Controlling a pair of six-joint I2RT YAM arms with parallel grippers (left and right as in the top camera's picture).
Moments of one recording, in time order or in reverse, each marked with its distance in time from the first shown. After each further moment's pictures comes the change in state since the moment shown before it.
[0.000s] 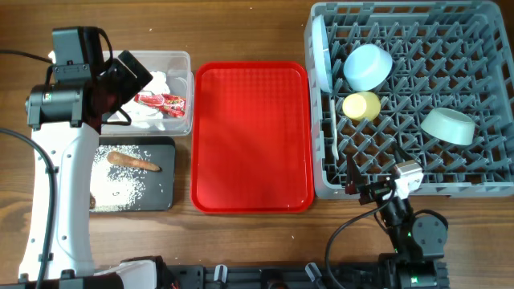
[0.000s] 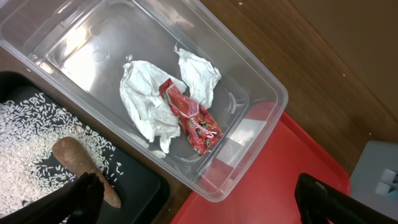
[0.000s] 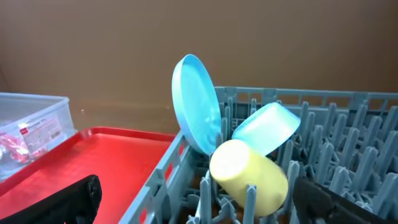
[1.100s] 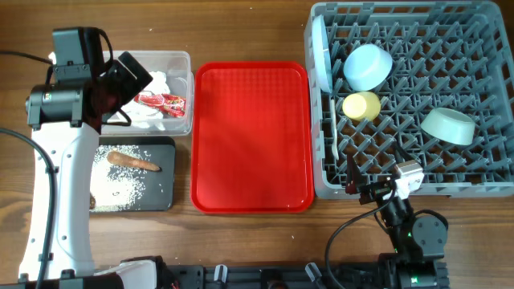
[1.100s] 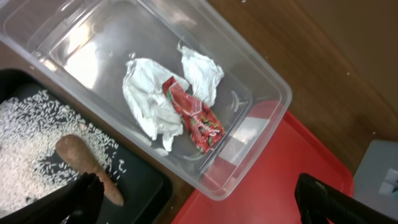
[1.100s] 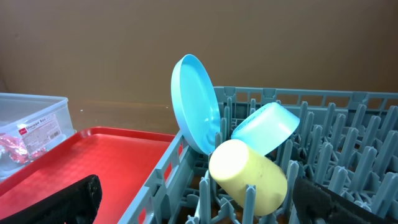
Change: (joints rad) left arm 0.000 0.000 0.000 -0.006 -0.004 0.000; right arm 0.000 0.000 0.000 0.000 0.001 0.000
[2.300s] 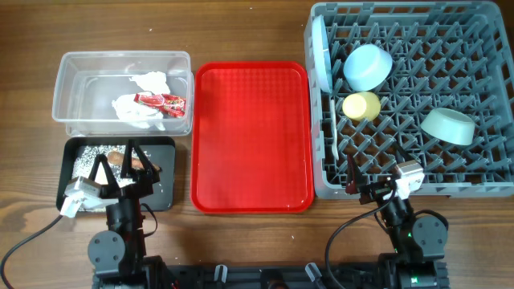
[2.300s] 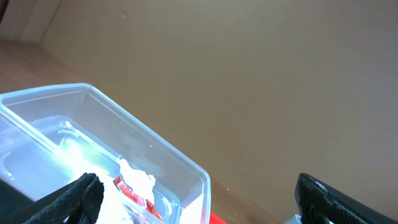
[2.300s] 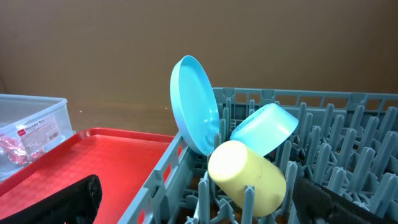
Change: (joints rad) left arm 0.029 -1.430 -1.368 1.035 -0.040 -0.003; right arm 0.000 -0.002 0.000 0.002 0.004 0.000
